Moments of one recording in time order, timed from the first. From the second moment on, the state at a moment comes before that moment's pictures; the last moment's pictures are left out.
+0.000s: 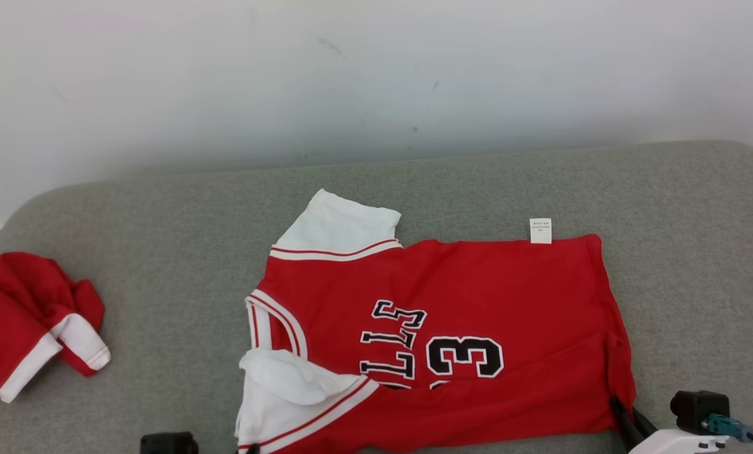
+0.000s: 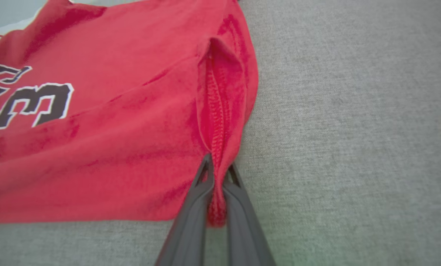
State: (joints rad) left arm 0.05 0.12 -0.11 0.23 -0.37 -0.07 0.20; right arm -0.23 -0.14 0.18 0.70 0.44 0.13 -0.01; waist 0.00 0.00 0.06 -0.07
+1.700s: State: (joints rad) left arm -0.23 0.35 -0.13 -0.08 -0.41 -0.10 0.59; right arm -0.12 -0.21 -0.08 0.14 0.53 0.13 0.25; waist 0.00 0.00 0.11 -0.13
